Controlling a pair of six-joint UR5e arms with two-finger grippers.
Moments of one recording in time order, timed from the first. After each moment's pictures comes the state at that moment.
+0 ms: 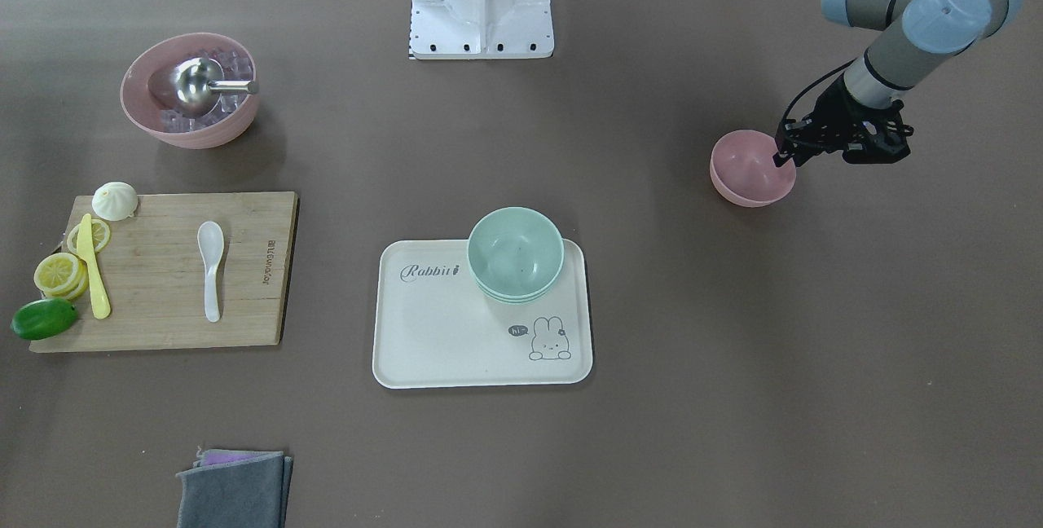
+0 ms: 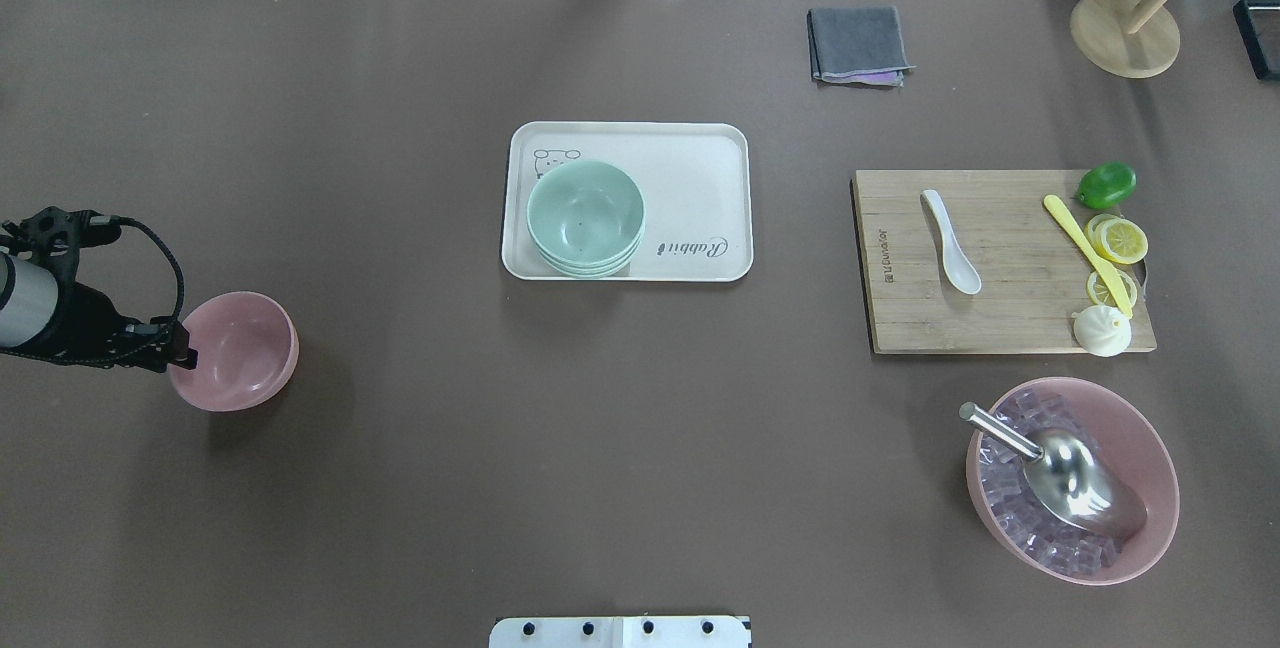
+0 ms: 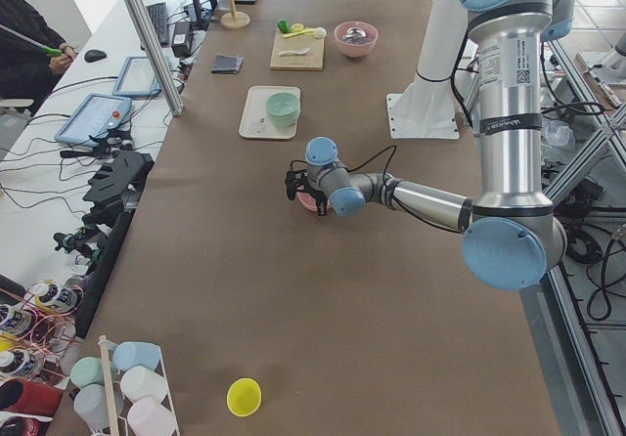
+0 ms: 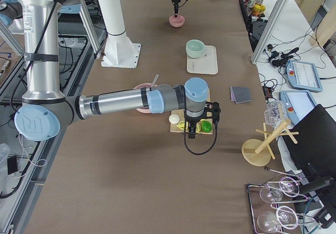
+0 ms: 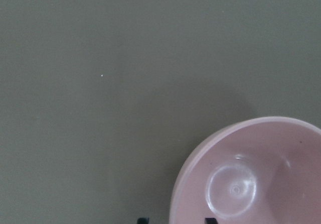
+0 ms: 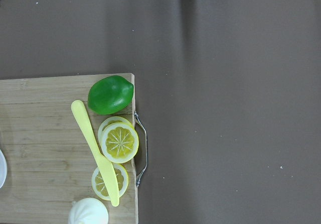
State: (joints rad) left arm -0.79 -1.47 -1.81 -2.21 -2.17 -1.11; right arm 1.48 -1.60 1.79 -1.56 2.44 0.24
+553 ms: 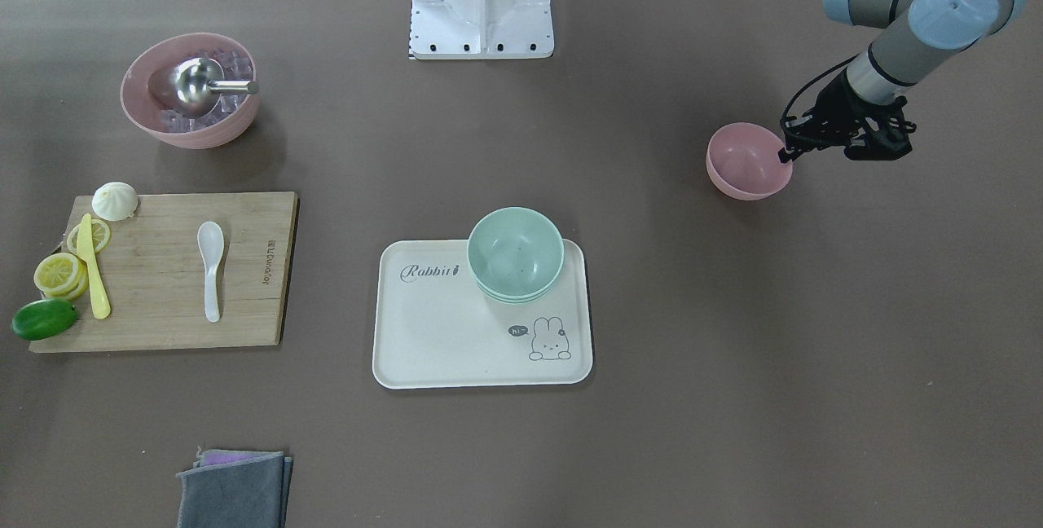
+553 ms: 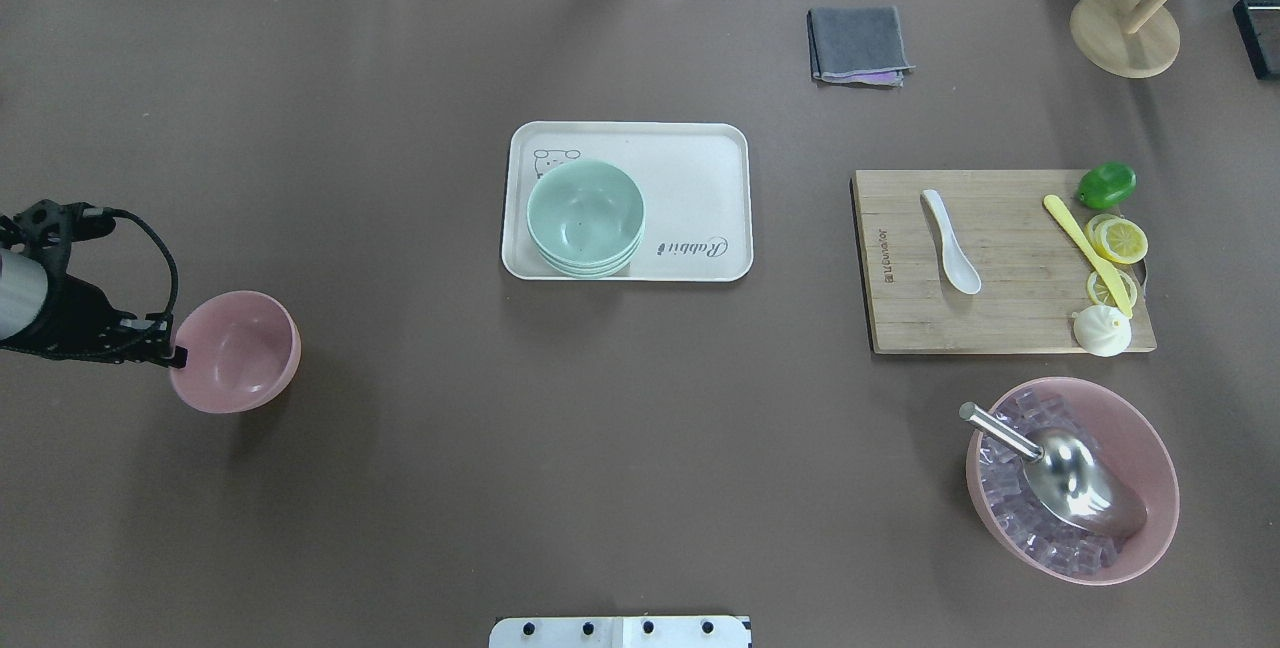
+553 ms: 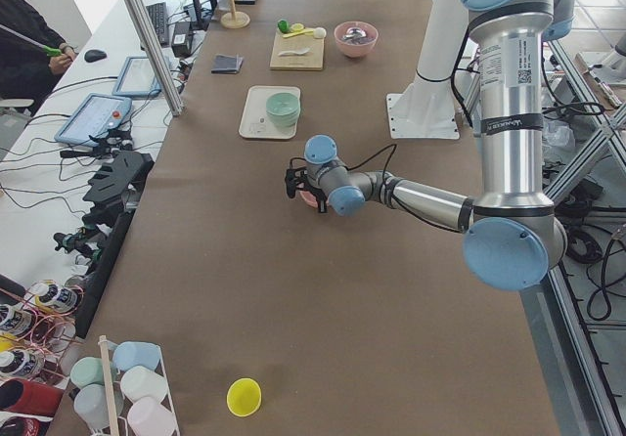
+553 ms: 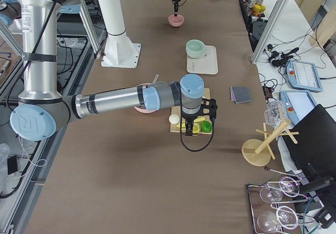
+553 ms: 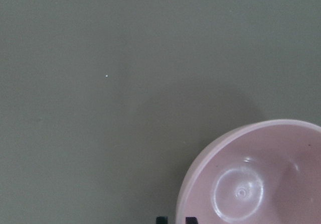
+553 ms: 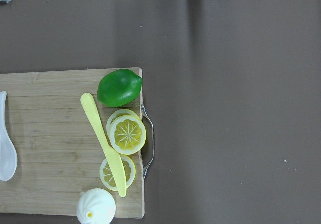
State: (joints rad) left arm -0.85 -1.47 -1.84 -2.21 -2.25 -1.12; right arm 1.48 -1.62 1.84 -1.57 2.44 0.24
